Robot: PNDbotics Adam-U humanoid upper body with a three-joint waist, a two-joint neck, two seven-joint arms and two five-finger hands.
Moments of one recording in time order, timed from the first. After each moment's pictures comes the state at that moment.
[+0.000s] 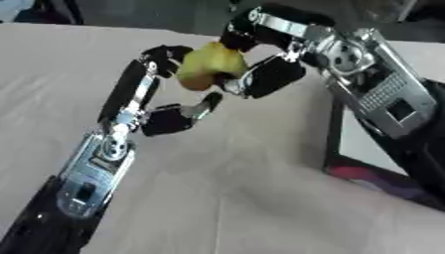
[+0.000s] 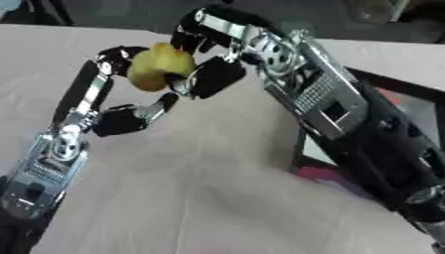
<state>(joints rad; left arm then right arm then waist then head) -0.55 0.24 -0.36 -1.68 -0.53 0.16 0.03 -0.91 -0.47 0.51 -1.81 0.18 0.56 0.38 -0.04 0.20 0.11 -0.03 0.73</state>
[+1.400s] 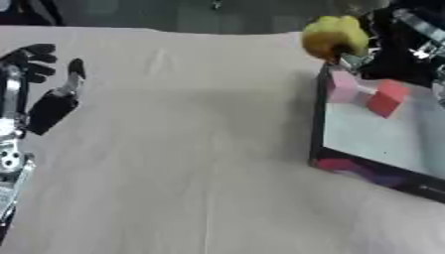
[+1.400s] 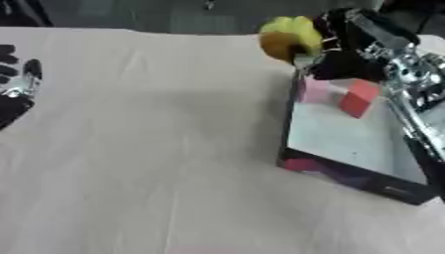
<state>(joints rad) -0.36 0.47 -0.12 -1.75 -0.33 0.28 0.33 -0.48 -0.68 0.15 -1.87 -0.07 0.52 0.06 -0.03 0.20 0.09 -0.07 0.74</state>
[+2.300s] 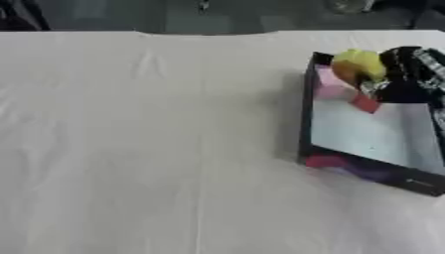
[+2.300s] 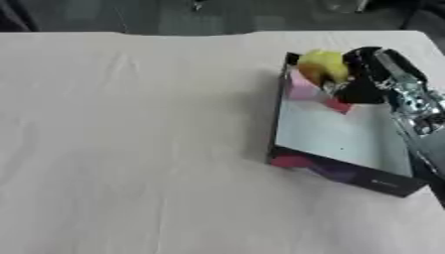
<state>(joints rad) -0.33 0.48 -0.04 -1.75 -0.20 0.25 0.54 -0.33 -0.69 0.08 -1.74 -0.03 0.47 -0.06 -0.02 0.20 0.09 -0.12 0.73</state>
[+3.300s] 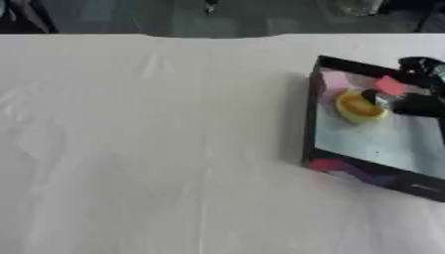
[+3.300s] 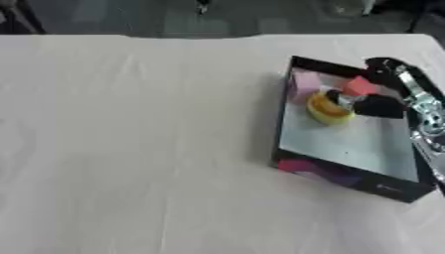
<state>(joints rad) -0.33 0.48 -0.03 -1.75 -0.19 0.25 0.58 -0.28 -0.67 0.01 -1.71 -0.04 0.41 -0.11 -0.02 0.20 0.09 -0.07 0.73</state>
